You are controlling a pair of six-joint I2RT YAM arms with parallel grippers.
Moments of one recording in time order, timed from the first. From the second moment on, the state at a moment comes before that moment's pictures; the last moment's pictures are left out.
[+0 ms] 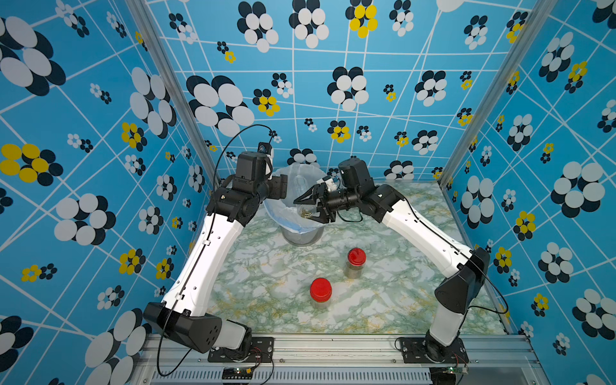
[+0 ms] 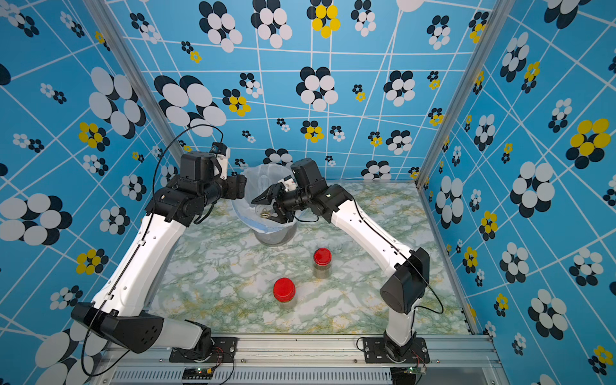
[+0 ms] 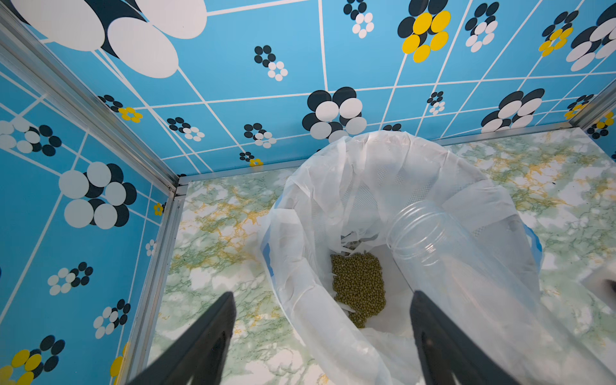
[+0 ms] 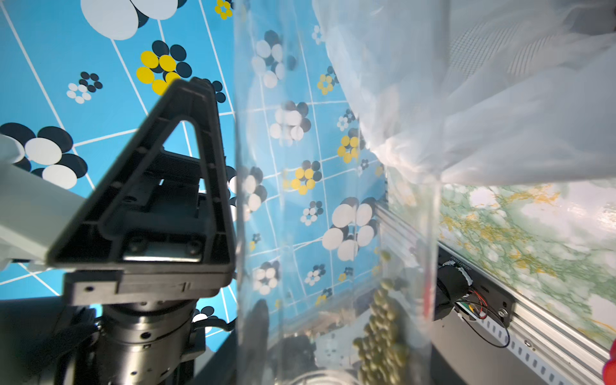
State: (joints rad) left arm -0.31 1.43 1.71 -0.80 -0.16 -0.06; right arm 0.72 1.83 1.92 -0.59 -0.71 1.36
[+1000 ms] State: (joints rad) left arm -0.31 1.39 1.66 -0.73 -0.15 -0.07; right arm 0.70 1.96 2.23 -0.67 -0.73 1.46
